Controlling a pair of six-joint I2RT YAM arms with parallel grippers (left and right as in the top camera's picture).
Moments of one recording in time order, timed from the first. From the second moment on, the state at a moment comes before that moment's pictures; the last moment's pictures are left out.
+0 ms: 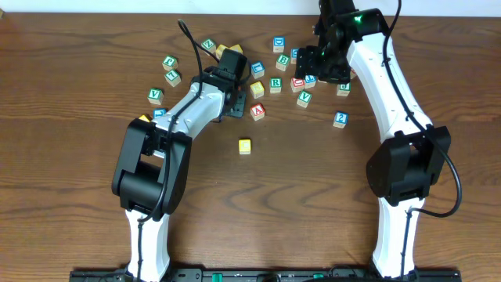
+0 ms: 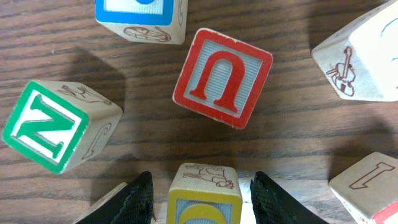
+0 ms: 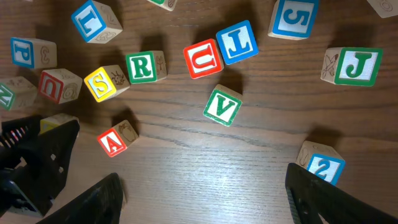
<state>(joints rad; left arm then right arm) -0.37 2.13 1.50 -0.58 -0.11 -0.16 0.25 2.22 2.19 -1.28 -0.15 0.33</state>
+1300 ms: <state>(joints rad) -0.44 1.91 1.50 -0.79 -0.05 -0.35 0.25 2.22 2.19 -1.29 -0.14 0.33</state>
